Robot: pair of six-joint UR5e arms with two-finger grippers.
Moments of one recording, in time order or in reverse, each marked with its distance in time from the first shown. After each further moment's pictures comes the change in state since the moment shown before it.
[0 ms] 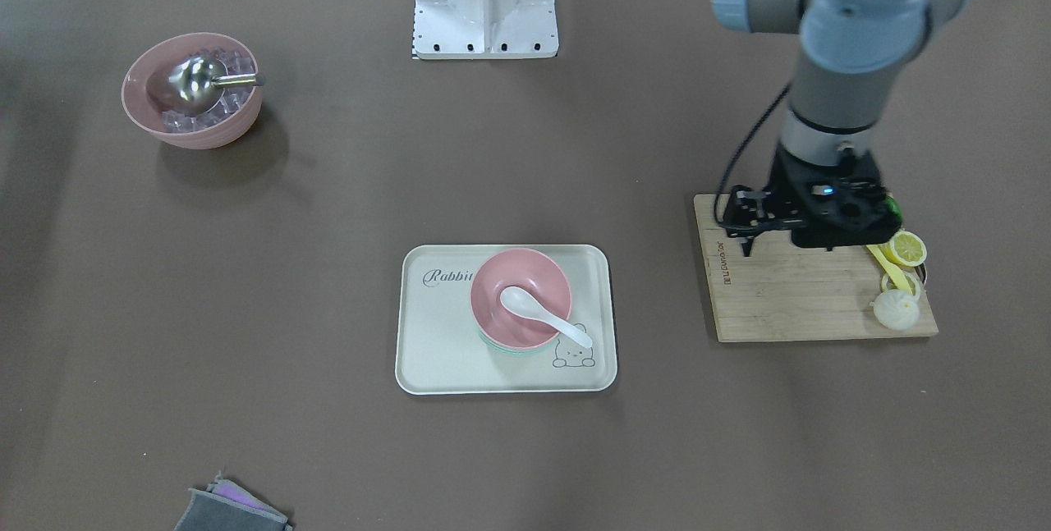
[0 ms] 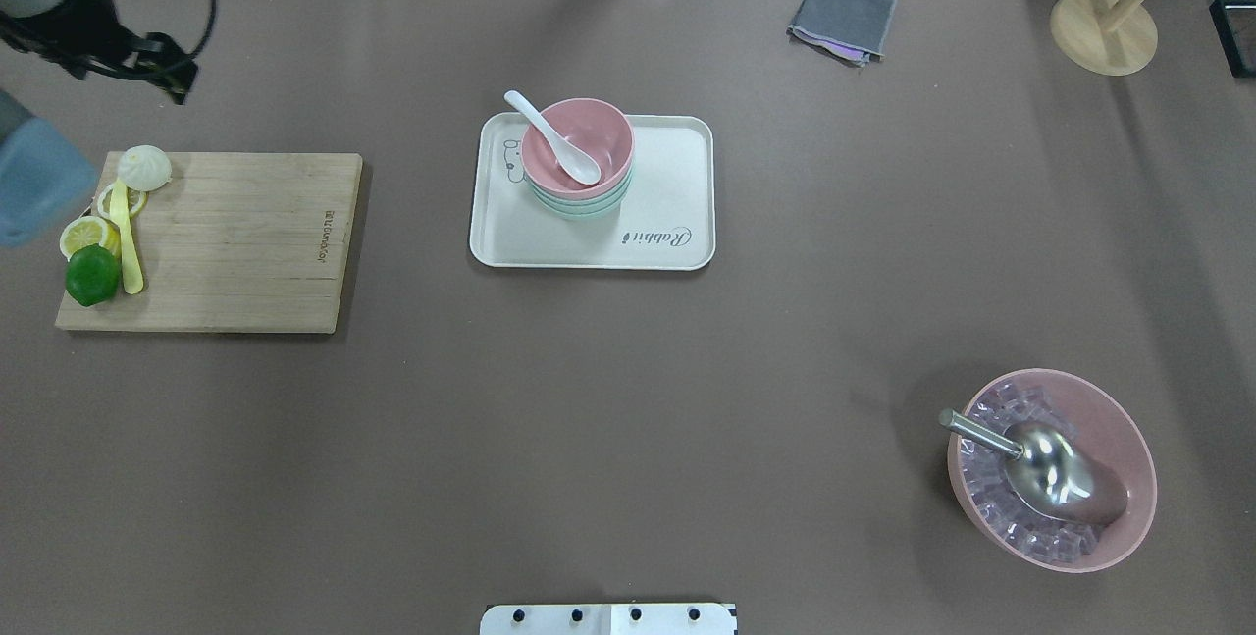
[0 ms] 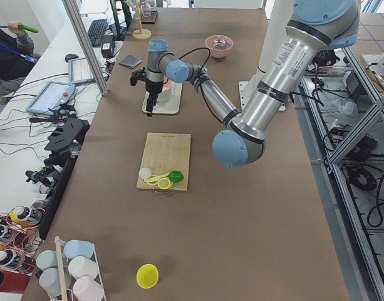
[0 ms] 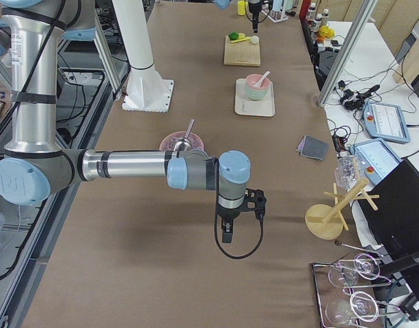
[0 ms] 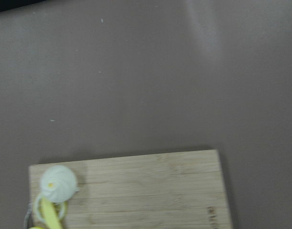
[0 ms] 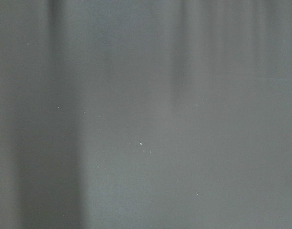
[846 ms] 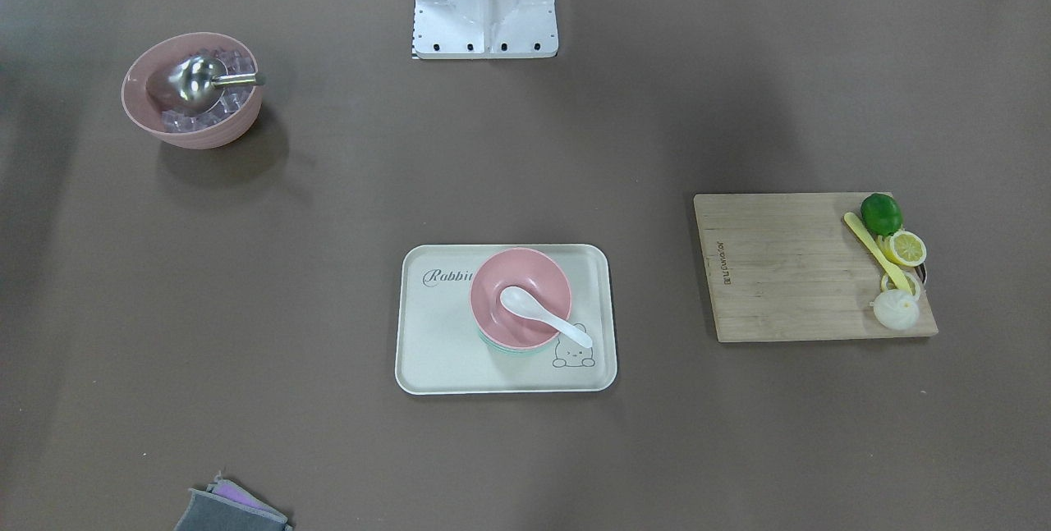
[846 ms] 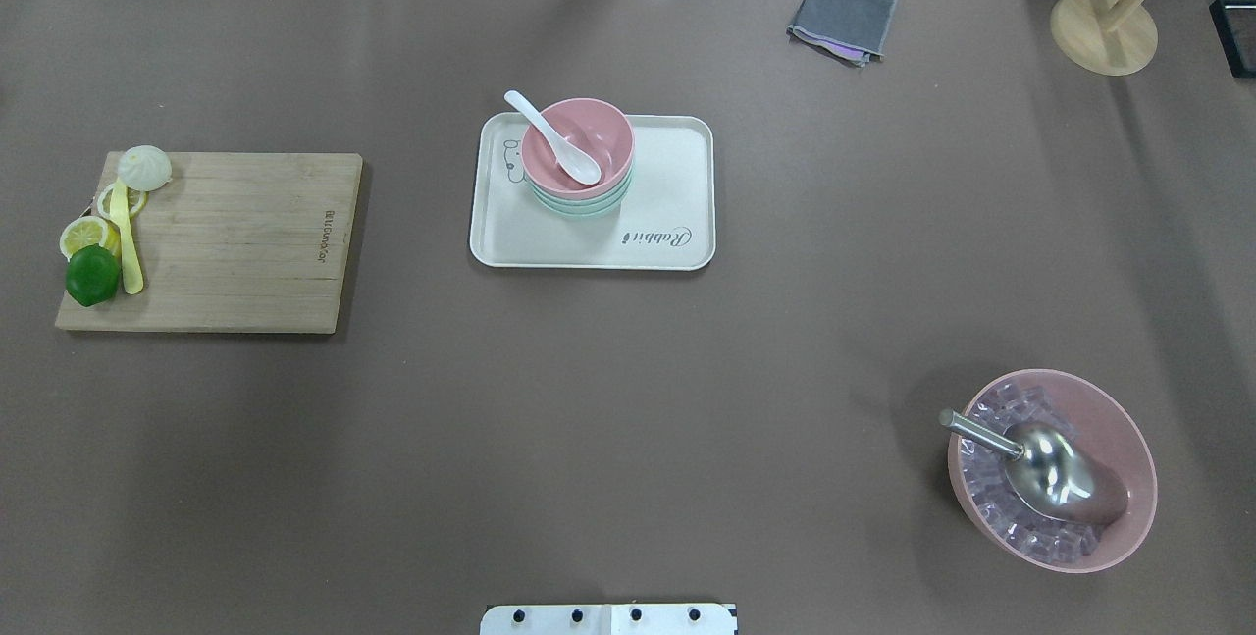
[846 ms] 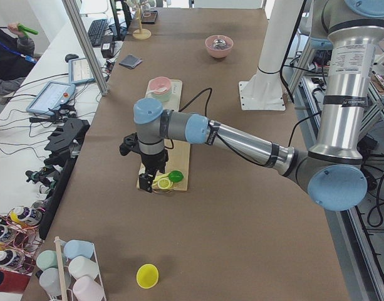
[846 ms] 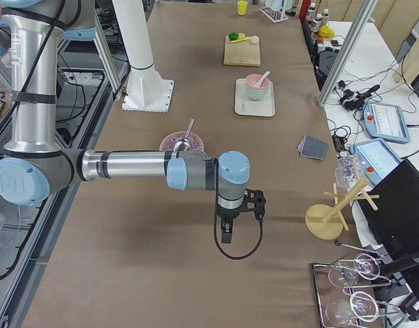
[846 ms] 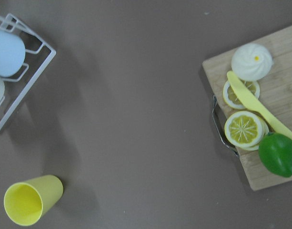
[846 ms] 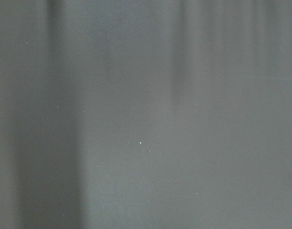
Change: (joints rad) left arm -0.404 0.365 0.044 -0.010 -0.218 0.632; right arm 0.000 -0.002 0.000 0.001 0.000 0.000
